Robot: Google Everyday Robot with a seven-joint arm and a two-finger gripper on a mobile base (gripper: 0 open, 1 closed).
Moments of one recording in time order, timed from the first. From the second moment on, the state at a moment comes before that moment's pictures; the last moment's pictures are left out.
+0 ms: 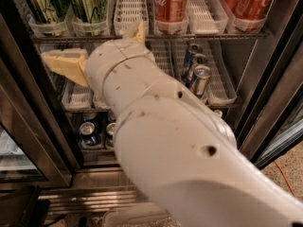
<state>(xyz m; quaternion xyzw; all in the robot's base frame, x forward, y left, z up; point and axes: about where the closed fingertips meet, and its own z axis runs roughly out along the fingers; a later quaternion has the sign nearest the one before) 0.488 0.090 1.059 -0.21 0.67 0.12 0.70</state>
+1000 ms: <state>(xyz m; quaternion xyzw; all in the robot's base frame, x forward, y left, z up) 0.546 0.102 1.057 -0.21 0.66 0.14 0.70</state>
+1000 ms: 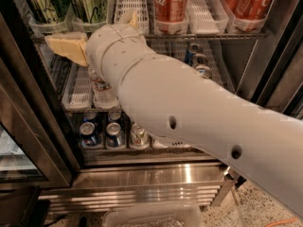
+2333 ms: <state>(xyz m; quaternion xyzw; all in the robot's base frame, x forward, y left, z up) 0.557 0.122 1.071 -0.23 0.64 0.07 0.73</state>
